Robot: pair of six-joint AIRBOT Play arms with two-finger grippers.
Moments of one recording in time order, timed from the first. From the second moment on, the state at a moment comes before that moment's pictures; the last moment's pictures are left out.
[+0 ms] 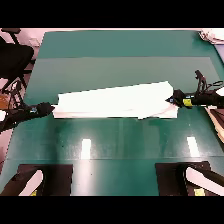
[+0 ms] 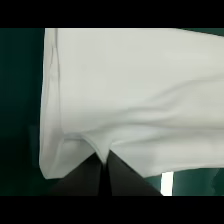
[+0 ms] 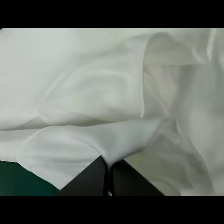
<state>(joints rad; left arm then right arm) 0.25 -0.83 0.56 0.83 -0.77 -1.16 -0.26 -1.15 0.83 -0.83 1.04 1.32</state>
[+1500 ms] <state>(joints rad) 0.25 -1.06 0.56 0.54 -0.60 -0.76 -0.24 -1.30 0.85 -0.89 0.85 1.32</state>
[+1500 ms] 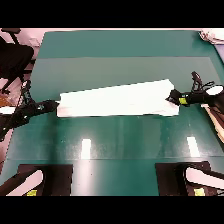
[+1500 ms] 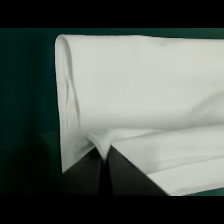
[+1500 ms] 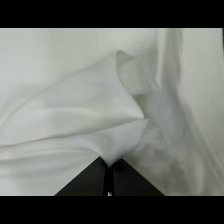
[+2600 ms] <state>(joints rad) 0.23 -1.06 0.93 0.71 -0.97 -0.92 -0.46 -1.19 0.91 -0.89 1.03 1.25</state>
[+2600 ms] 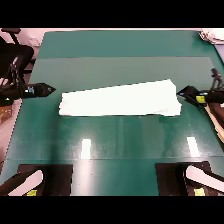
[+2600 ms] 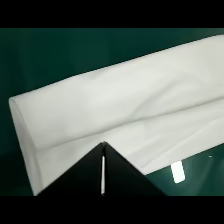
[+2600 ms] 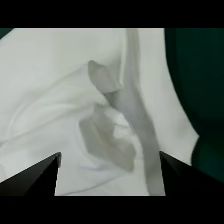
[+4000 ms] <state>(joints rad) -0.53 -1.57 1.15 0.95 -0.71 -1.55 -0.53 -1.74 1.39 -0.95 1.38 0.88</state>
